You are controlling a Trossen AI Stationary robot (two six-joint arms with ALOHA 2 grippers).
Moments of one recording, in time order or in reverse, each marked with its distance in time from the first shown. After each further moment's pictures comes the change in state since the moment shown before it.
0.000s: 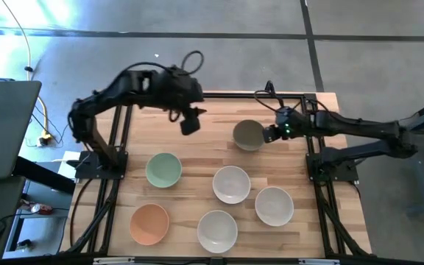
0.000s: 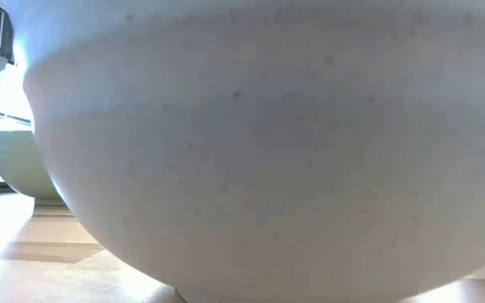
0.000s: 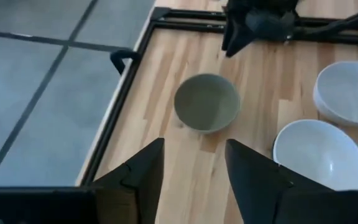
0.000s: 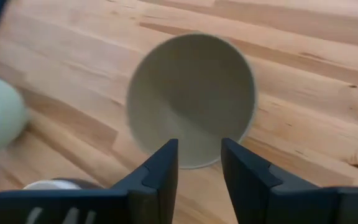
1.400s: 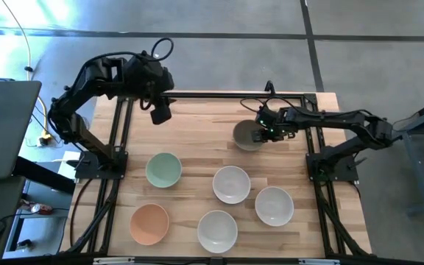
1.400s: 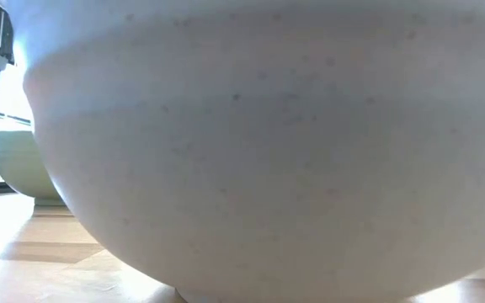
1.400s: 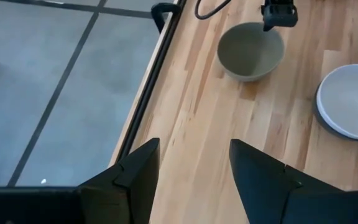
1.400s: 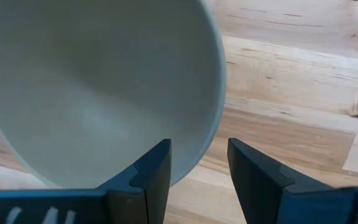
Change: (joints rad) left arm 0.114 -0.138 -0.001 -0.250 -0.029 0.076; right arm -0.141 0.346 0.000 -0.011 -0.155 0.084
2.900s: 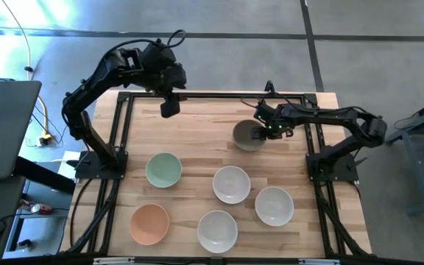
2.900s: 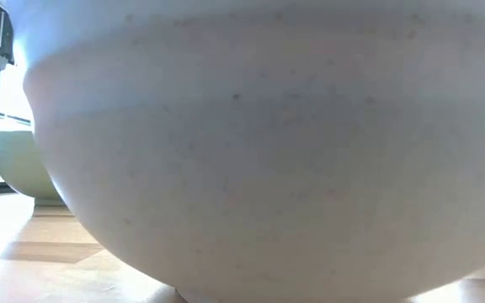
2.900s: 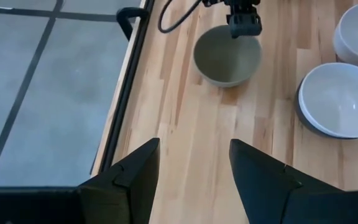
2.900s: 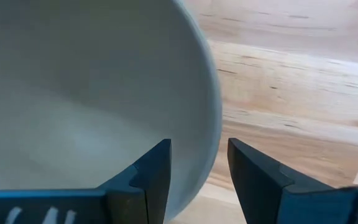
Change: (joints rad) left arm 0.147 0.094 0.000 0.078 0.249 0.167; right arm -0.079 0.074 0.000 0.042 -0.067 -0.050
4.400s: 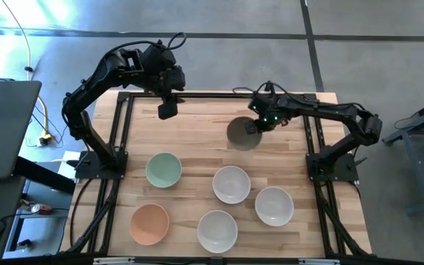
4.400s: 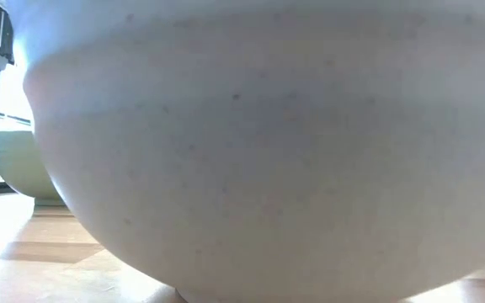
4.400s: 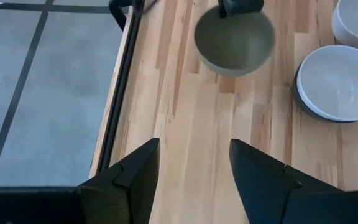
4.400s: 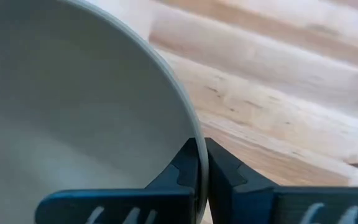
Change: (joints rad) left arm 0.000 0.000 0.000 -0.046 0.001 0.029; right arm 0.009 0.047 0.251 -0.149 0.012 -0.164
